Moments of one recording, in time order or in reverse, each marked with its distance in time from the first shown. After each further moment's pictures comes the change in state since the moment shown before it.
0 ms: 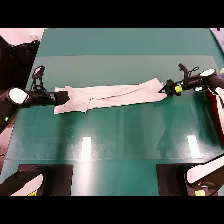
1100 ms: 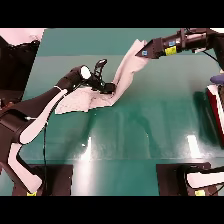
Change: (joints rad) left arm -0.385 -0.798 0.773 -0.006 -0.119 0.008; right arm 0.361 0.225 0.444 0.185 0.156 0.033
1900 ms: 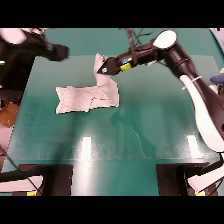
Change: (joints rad) left arm 0.317 0.460 0.130 0.357 -0.269 -0.008; right arm 0.339 -0.159 0.030 0.000 -0.203 -0.032
